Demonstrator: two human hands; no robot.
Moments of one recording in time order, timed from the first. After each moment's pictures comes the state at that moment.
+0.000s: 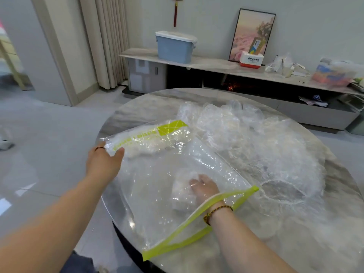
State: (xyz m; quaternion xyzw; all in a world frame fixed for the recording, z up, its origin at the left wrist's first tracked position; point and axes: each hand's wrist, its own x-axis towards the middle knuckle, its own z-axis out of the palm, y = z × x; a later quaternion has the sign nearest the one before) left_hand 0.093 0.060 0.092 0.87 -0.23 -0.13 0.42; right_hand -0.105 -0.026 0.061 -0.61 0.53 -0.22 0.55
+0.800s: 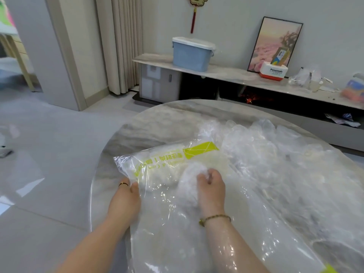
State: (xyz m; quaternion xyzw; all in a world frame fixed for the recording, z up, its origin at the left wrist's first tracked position) left_hand 0.111 0.010 0.048 0.84 -0.14 -0.26 0.46; right_hand -0.003 -0.100 0.048 -0.59 0.53 -0.38 0.47
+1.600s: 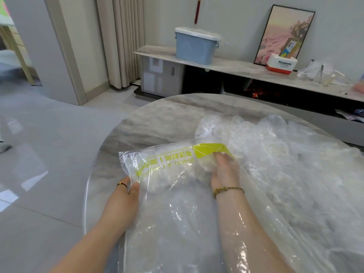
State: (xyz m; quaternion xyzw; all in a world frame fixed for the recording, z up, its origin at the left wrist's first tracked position) left_hand 0.117 0.009 0.045 0.84 -0.17 -0.27 0.45; right_hand 0.011 -0.156 0.051 -0.46 0.46 -0.45 0.61
